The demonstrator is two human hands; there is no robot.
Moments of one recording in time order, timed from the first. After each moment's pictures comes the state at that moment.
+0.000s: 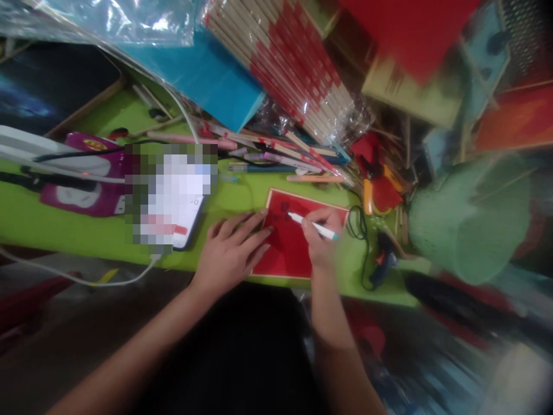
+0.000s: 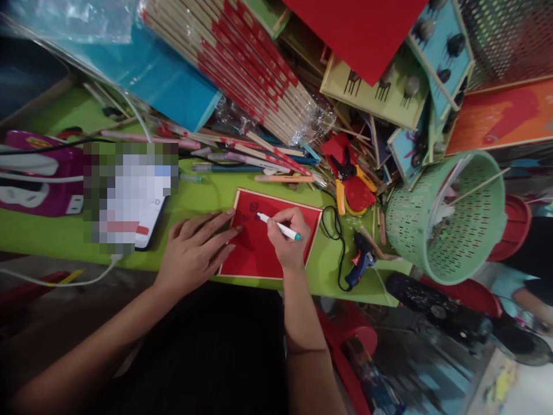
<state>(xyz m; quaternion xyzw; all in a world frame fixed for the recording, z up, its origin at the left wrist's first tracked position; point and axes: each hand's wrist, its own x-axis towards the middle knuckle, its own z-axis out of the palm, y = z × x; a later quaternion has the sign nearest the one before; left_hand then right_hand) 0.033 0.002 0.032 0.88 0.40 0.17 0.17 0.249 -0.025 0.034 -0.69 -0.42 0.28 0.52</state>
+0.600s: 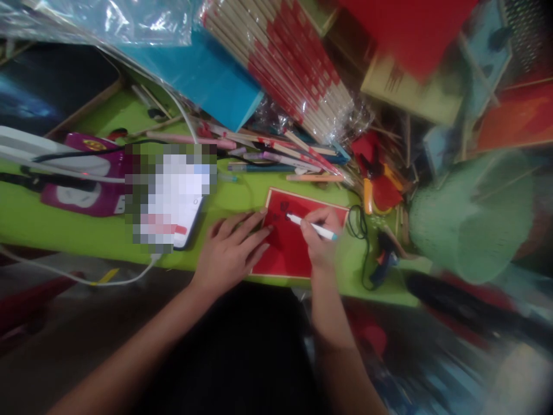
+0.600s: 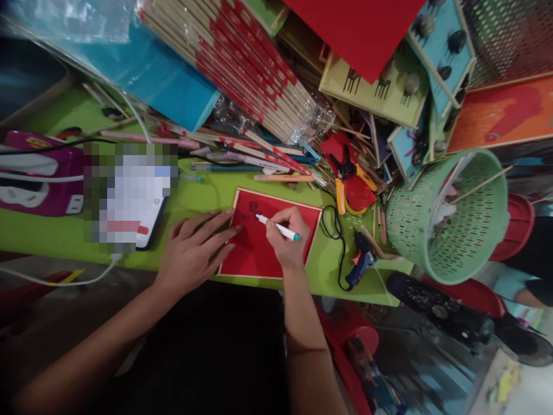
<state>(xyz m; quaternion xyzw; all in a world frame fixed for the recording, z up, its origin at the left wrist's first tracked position) 0.032 0.002 0.031 0.88 0.39 0.17 0.19 0.251 -0.027 0.034 -0.70 -0.43 0.29 0.50</state>
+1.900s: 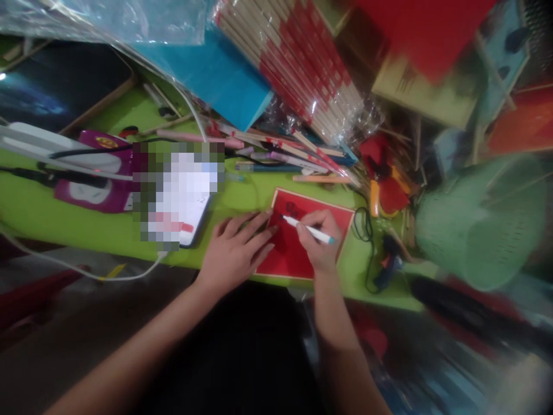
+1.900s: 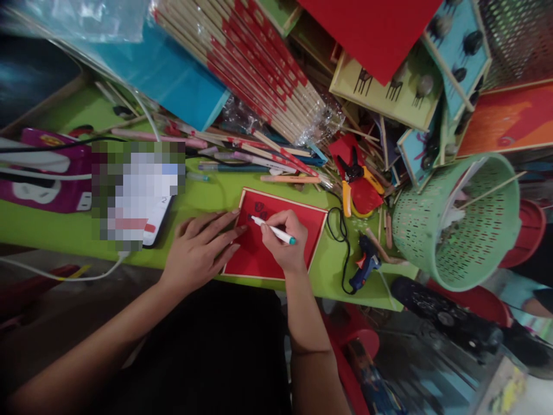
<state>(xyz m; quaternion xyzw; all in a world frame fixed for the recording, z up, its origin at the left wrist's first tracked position) 0.032 0.001 0.030 0.88 0.40 0.17 0.20 0.247 -0.033 0.029 -0.67 -0.47 0.33 0.48</state>
